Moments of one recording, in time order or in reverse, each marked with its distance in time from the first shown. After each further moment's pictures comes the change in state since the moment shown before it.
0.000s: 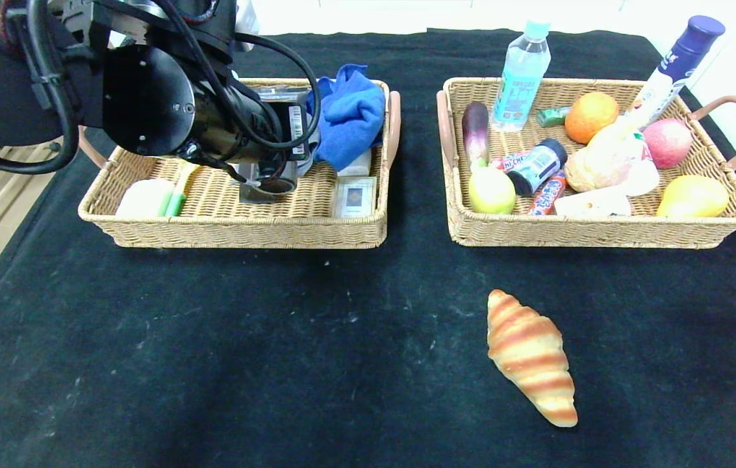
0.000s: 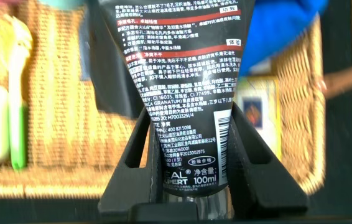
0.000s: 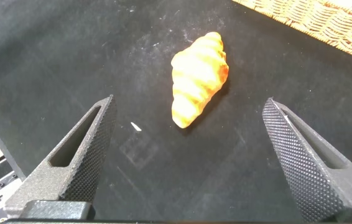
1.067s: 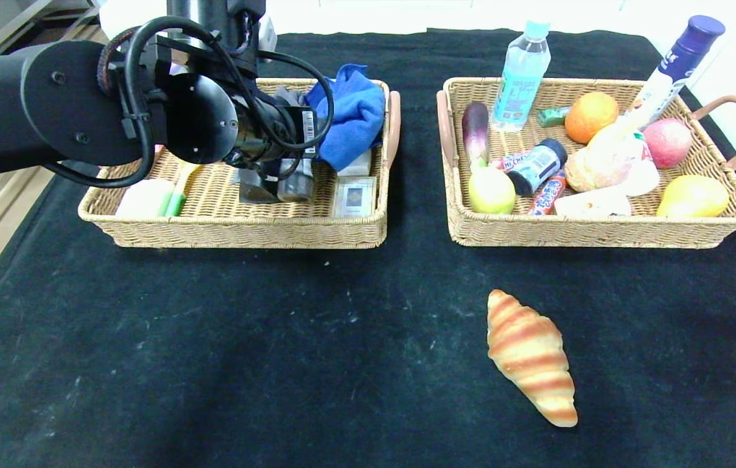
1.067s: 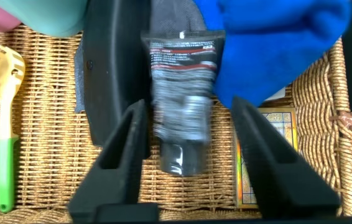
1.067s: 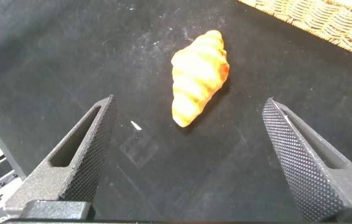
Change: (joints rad) left arm 0.037 0.087 -0.020 -0.131 -0.013 0.068; right arm 0.000 0.003 0.004 0.000 0.000 0.000
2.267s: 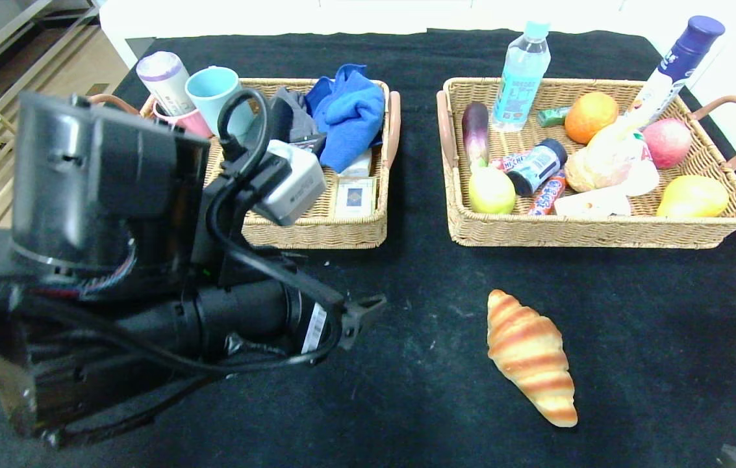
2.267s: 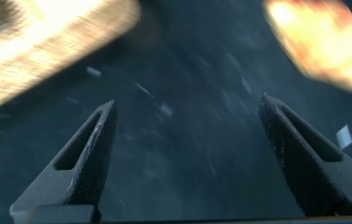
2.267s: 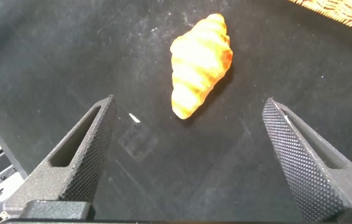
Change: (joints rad) left arm -0.327 -0.458 0.874 -0.265 -0.239 0.162; right arm 0.000 0.047 0.013 0.000 -0.004 0.000
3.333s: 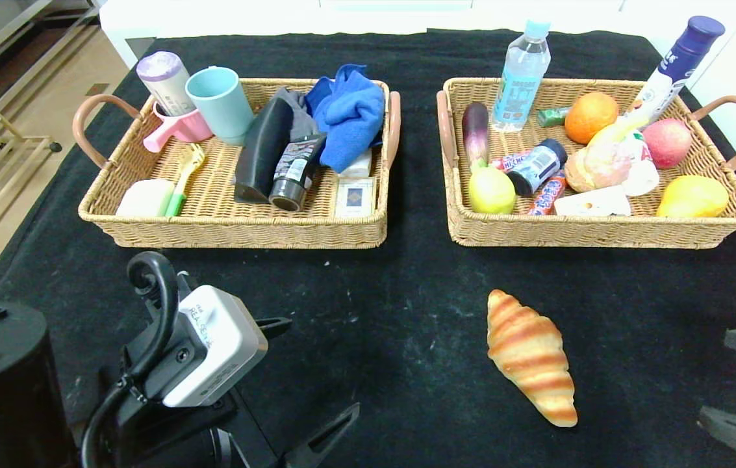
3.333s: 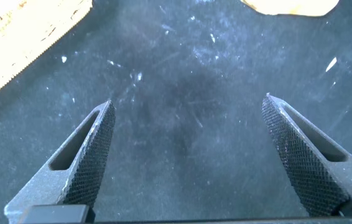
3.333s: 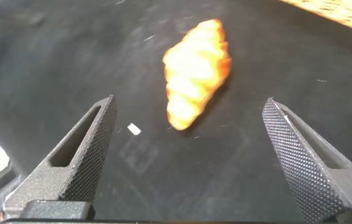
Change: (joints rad) left arm -0.024 -0.173 0.463 -0.411 -0.112 0.230; right arm 0.031 0.089 -0.109 0.047 -0.062 0.073
